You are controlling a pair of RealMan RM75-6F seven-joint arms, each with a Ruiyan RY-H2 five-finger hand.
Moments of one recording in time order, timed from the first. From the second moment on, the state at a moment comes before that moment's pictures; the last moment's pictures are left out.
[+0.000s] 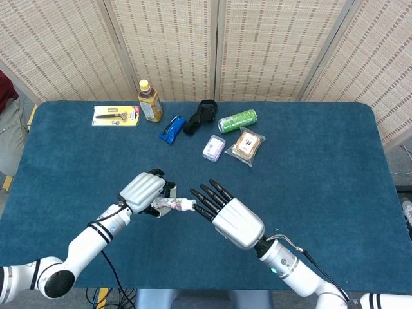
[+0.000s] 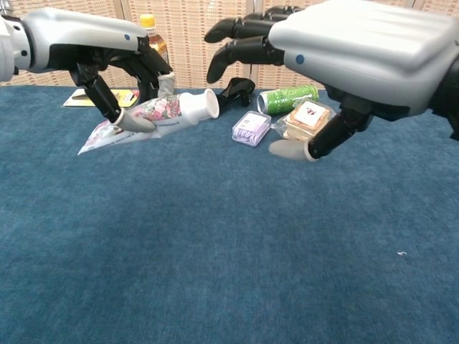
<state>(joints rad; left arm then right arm) -0.88 -1.13 -0.23 -2.02 0.91 0.84 0.32 0.55 -1.37 0.18 -2.02 -1.59 1.02 -0.74</state>
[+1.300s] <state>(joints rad) -0.95 -1.11 -0.20 -2.03 0.84 0.87 0.30 0.63 -1.40 0.15 -2.00 -1.45 1.04 -0.80</state>
